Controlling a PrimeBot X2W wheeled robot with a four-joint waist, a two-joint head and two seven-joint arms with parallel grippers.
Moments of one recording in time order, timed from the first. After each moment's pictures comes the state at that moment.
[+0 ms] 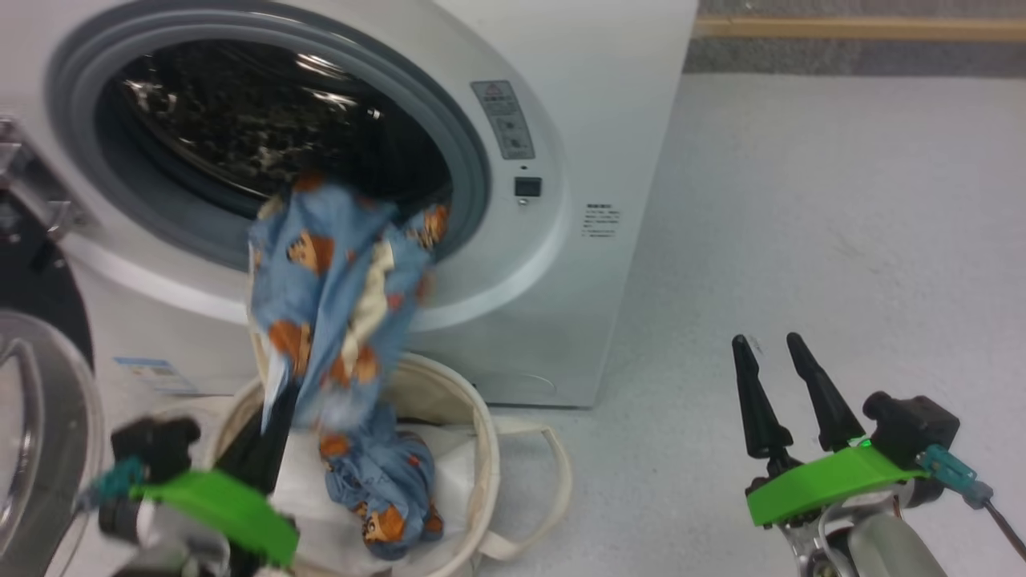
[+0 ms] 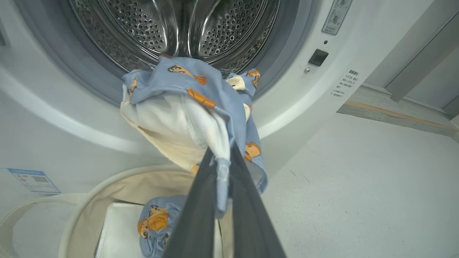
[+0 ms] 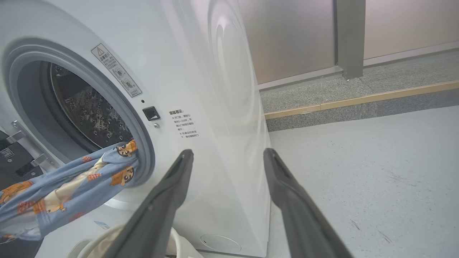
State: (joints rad) left arm -0.43 0.50 -0.65 0.41 -0.92 -0.02 -0.25; right arm -0.17 -0.09 0.14 0.26 0.39 0.13 -0.25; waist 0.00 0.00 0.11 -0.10
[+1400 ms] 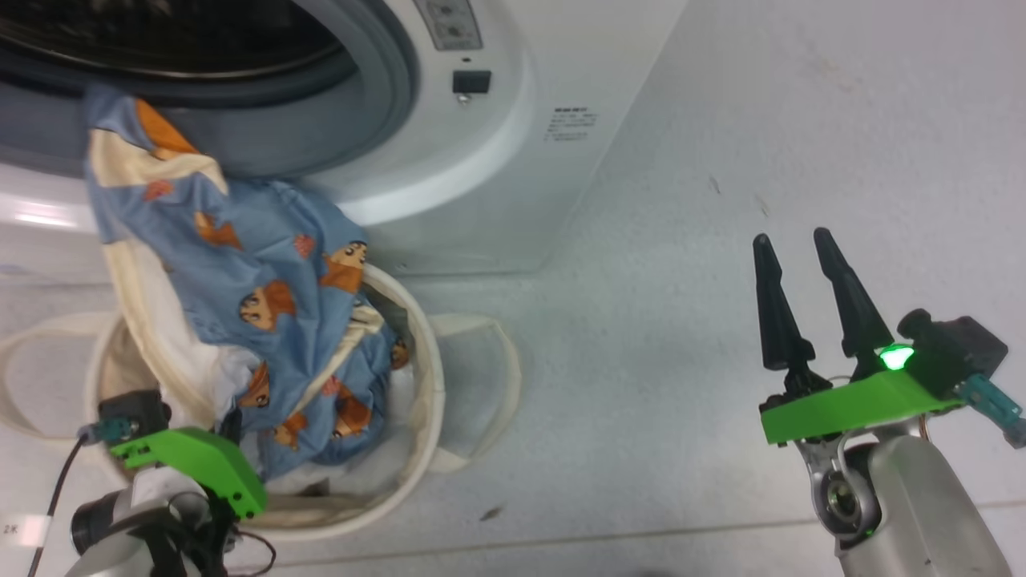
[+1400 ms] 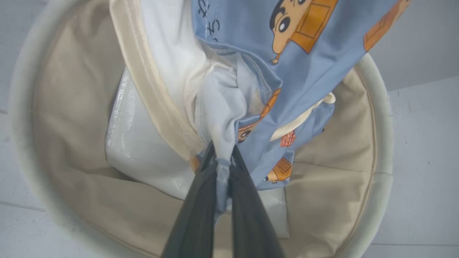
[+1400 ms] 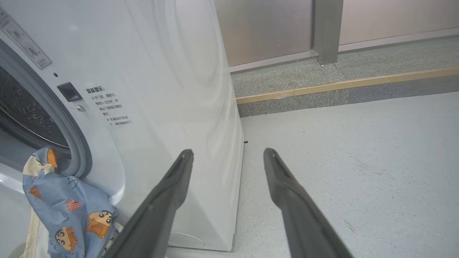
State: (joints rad) left arm -0.69 0.26 -0.69 1.23 -1.06 -0.12 -0.14; right arm -0.29 -0.11 0.12 0.16 0.36 0.13 -0.25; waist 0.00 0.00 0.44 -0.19
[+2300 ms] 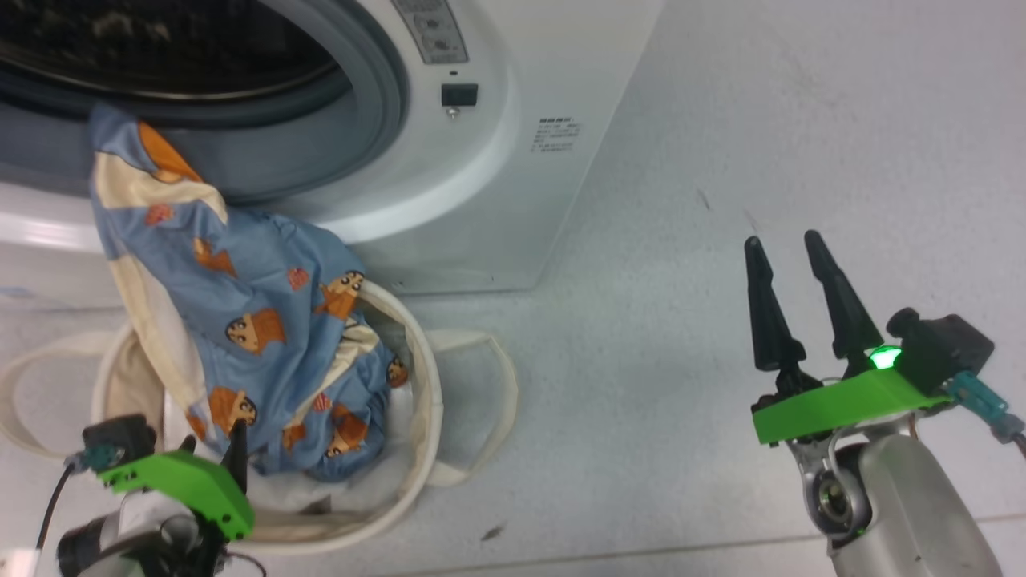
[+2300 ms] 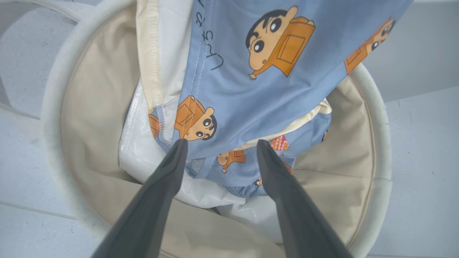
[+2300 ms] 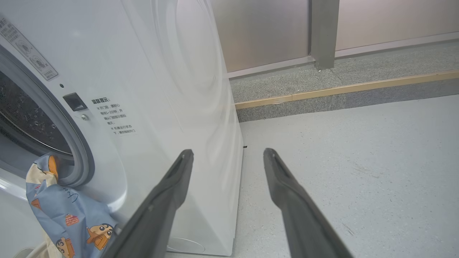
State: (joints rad) left arm -0.69 0.26 -0.71 1.29 -1.09 -0.12 -0.20; right arm -0.30 -0.10 0.13 0.18 0.36 0.13 -0.25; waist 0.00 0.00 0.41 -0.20
